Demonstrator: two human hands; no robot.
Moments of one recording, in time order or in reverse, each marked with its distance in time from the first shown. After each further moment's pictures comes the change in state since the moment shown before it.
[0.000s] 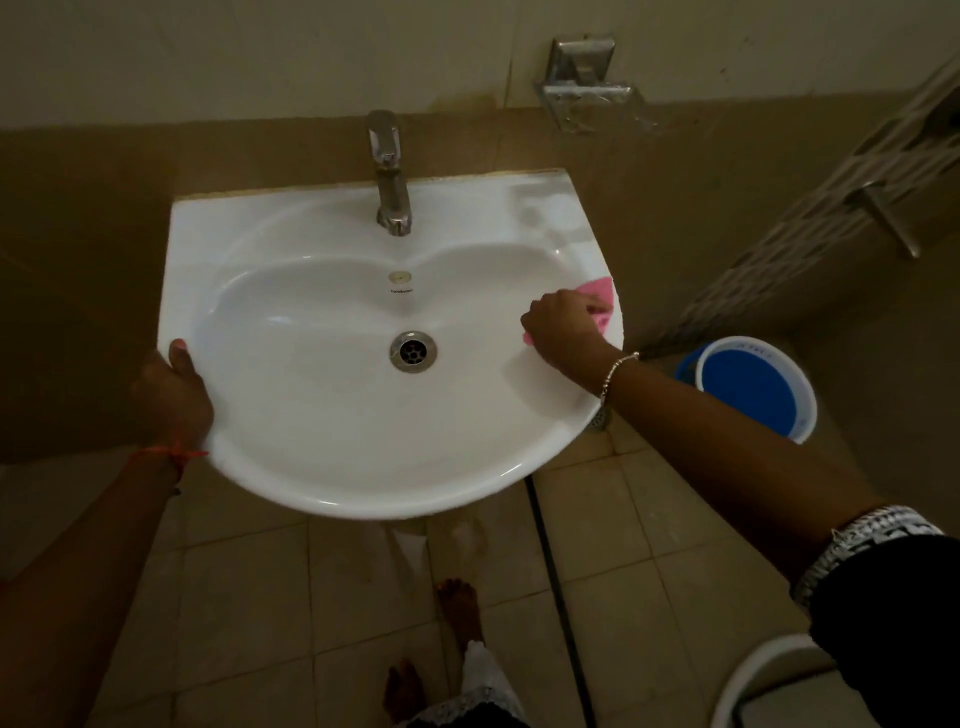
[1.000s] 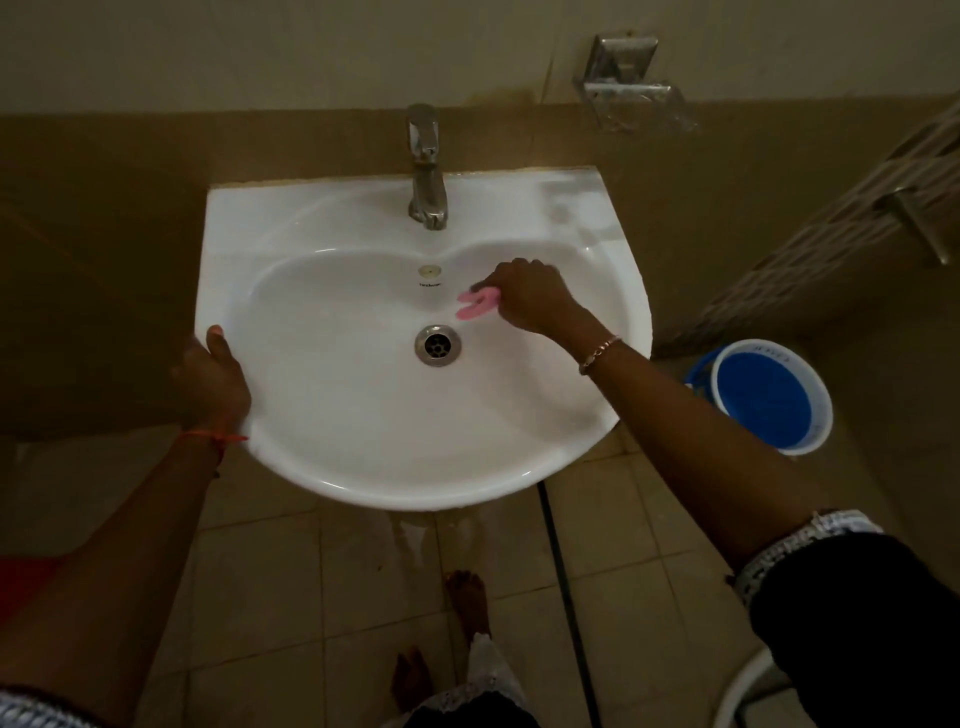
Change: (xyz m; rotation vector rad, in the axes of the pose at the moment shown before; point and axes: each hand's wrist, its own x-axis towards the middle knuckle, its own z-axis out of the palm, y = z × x) left_hand 0.001 0.003 0.000 -0.032 -0.017 -0.017; right_hand 0.051 -0.014 -0.026 0.967 0.272 -0.149
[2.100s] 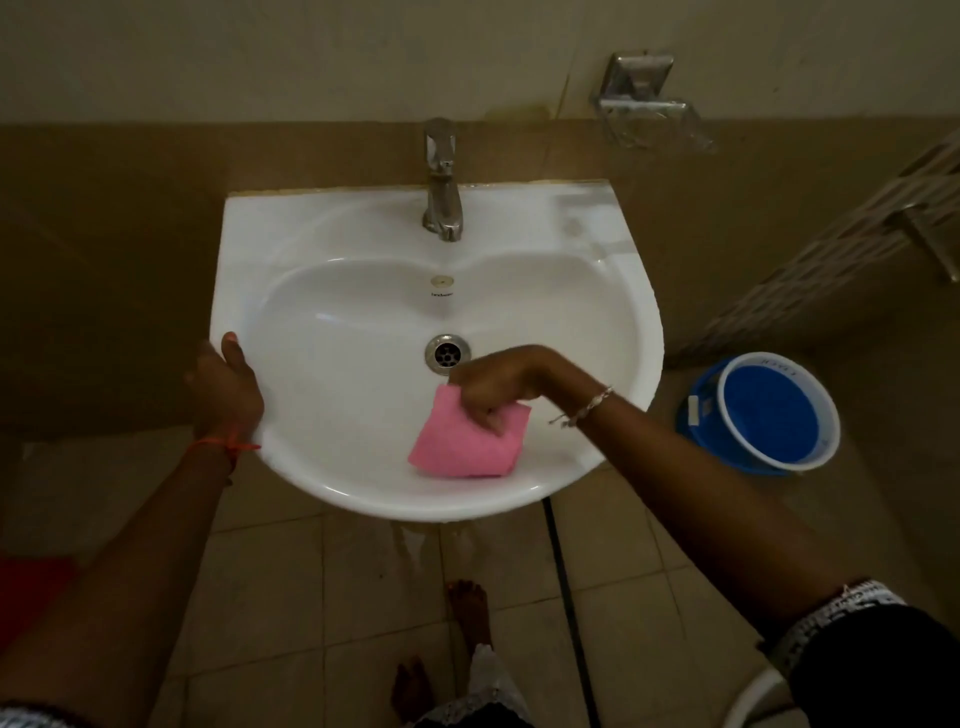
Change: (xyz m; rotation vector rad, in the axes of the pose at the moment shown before) left_hand 0.000 -0.001 0.001 -0.048 -0.001 -0.001; right_hand -0.037 -0.074 -0.003 0.441 -0.908 -0.006
